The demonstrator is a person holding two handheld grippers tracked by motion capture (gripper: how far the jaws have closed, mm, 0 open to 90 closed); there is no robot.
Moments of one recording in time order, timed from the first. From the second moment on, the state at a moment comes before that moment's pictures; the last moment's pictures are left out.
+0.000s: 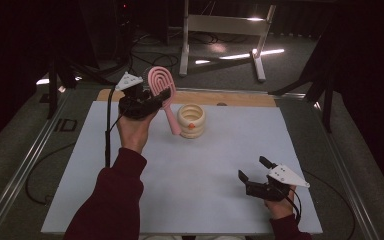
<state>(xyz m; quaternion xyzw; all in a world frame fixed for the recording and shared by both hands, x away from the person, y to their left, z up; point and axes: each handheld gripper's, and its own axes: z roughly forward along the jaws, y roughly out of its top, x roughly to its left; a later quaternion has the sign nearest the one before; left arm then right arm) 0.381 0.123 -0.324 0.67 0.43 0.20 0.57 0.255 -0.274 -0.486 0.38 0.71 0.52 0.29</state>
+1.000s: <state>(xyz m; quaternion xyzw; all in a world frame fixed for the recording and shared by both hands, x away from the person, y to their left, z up) 0.405 0.107 -0.314 0.68 0.42 0.22 0.56 0.254 -0.273 -0.486 0.38 0.71 0.52 0.28</state>
